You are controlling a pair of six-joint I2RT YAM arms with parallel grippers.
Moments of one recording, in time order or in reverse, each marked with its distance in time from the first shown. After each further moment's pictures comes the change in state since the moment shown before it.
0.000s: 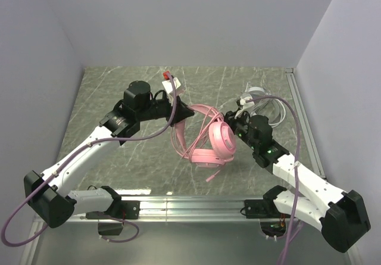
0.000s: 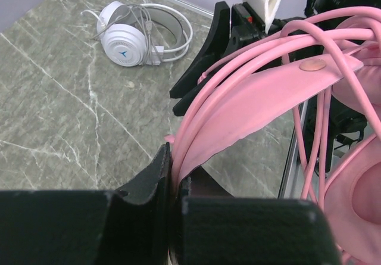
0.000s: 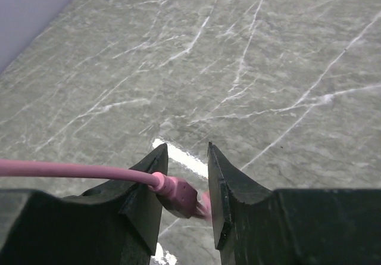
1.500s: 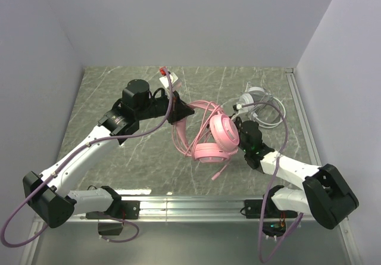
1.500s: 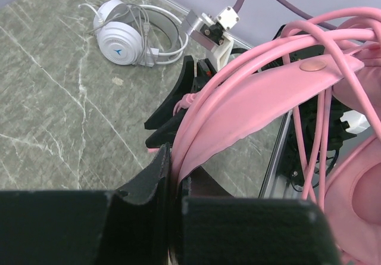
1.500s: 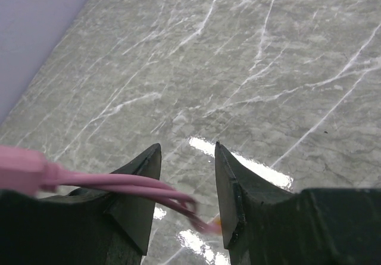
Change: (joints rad) left arm 0.001 0.000 0.026 -0.013 -0.027 -0.134; right arm 0.006 0.241 -0.150 0.400 -0.031 0.195
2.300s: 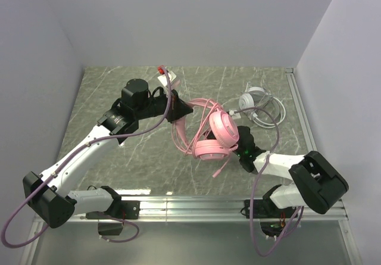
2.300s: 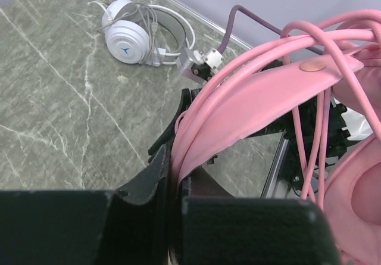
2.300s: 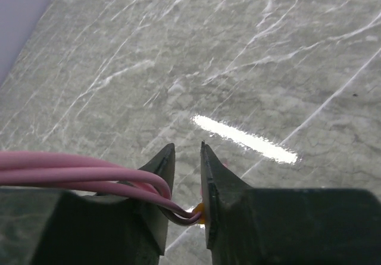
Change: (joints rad) left arm 0.013 0.000 0.000 0.000 -0.016 -0.023; right arm 0.063 0.142 -0.055 0.117 0.032 0.040
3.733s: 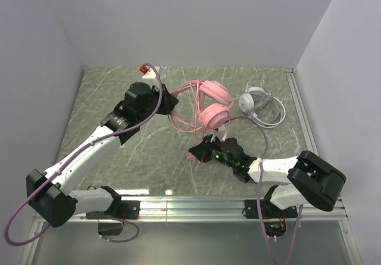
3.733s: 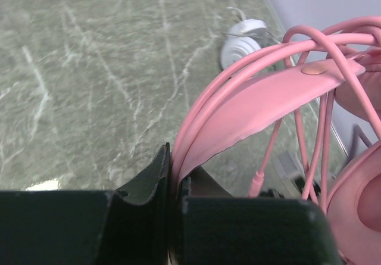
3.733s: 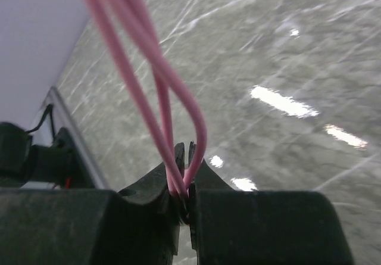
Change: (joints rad) left arm 0.028 0.006 -0.066 0.000 -0.501 -0.279; right arm 0.263 0.026 -0.030 0.052 0.026 0.185
